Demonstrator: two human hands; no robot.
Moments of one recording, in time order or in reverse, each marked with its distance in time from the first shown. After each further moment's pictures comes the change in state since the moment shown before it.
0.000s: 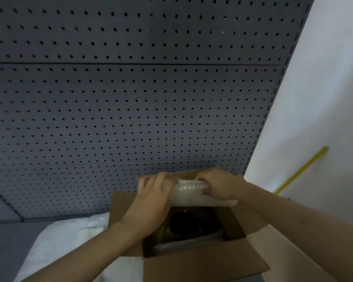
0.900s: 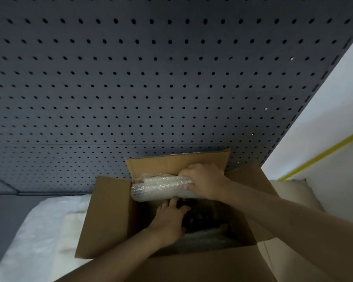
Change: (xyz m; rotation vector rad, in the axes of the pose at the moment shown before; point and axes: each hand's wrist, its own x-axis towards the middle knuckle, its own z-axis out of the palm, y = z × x) left_hand 0.032 0.013 0.144 -0.214 -0.730 -0.299; right_hand 0.071 0.013 0.058 0.038 0.014 -0.143
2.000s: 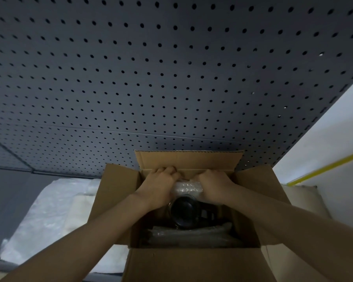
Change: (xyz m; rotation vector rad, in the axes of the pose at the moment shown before) left_hand -0.002 -0.035 -0.055 0.192 0.295 0.082; right_hand -0.002 0.004 0.028 -0.100 -0.188 0.068
